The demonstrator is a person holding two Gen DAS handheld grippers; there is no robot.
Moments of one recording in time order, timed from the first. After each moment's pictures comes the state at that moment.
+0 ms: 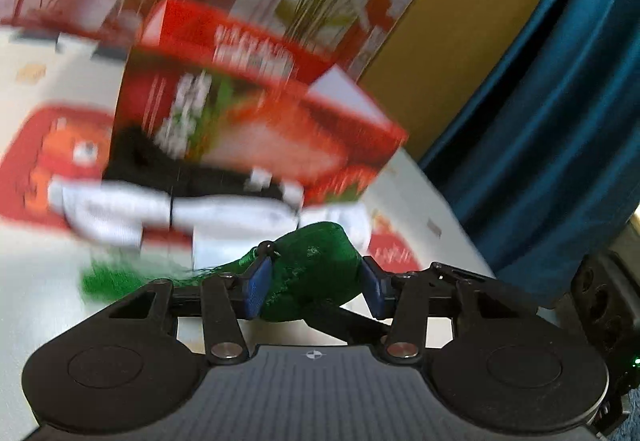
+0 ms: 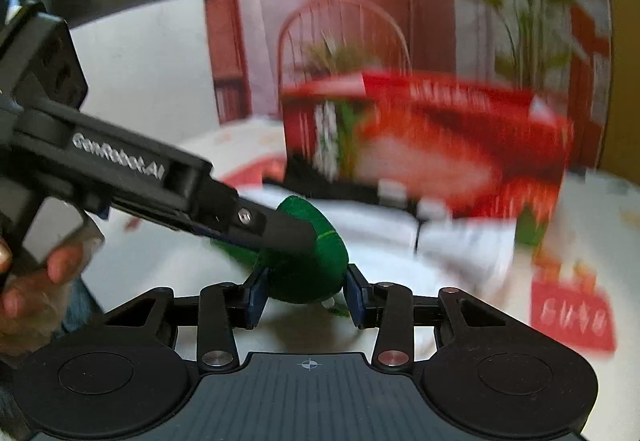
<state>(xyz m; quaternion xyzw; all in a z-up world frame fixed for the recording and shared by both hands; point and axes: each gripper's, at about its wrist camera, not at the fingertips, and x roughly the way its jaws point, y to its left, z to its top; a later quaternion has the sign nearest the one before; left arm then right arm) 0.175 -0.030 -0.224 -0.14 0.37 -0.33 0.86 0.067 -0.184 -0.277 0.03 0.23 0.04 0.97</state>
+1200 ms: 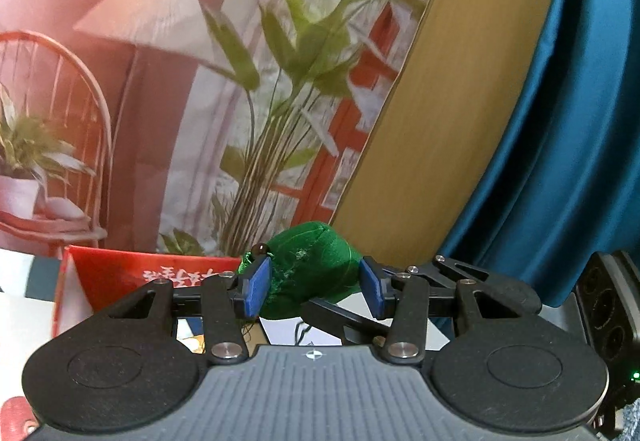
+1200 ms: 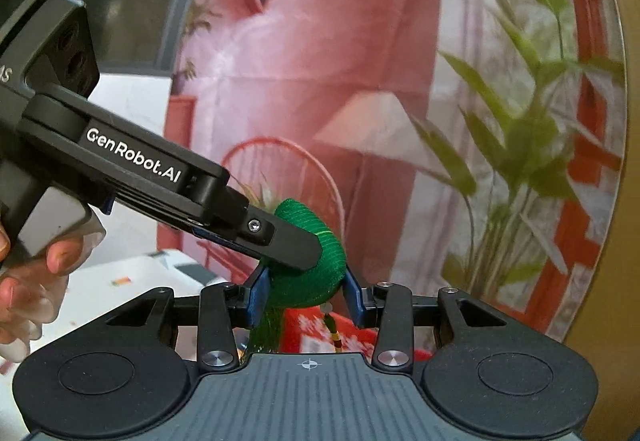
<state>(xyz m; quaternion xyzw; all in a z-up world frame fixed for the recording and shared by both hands) 0.352 -0.119 -0.099 -0.09 0.27 -0.35 0.89 0.225 -0.319 -0.131 -0.07 0.11 0.01 0.99</state>
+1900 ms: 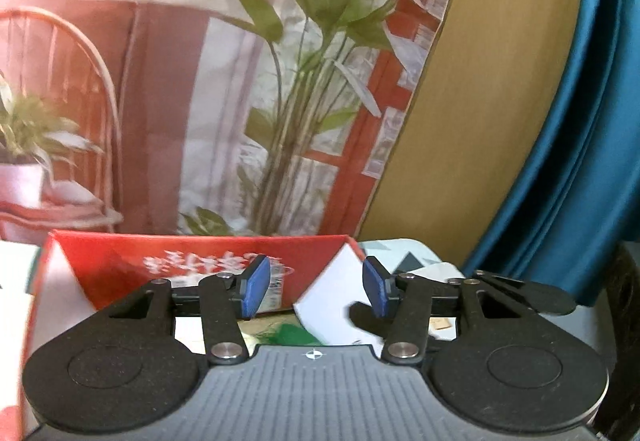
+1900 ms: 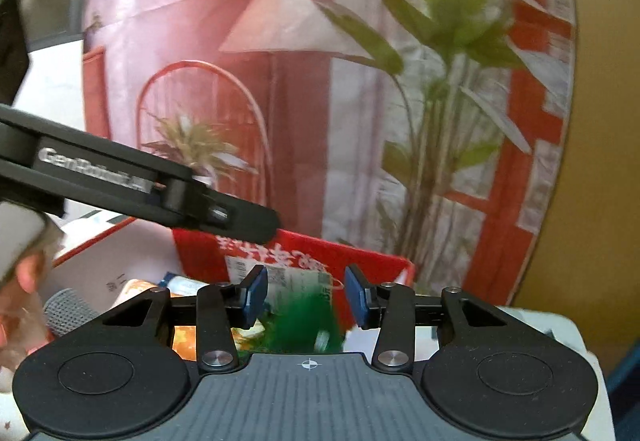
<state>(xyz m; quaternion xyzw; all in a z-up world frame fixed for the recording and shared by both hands) 0.390 -0.153 -0.137 -0.04 0.30 -0.30 0.90 0.257 -0.387 -0.198 0.03 0.21 -0.08 0.97</state>
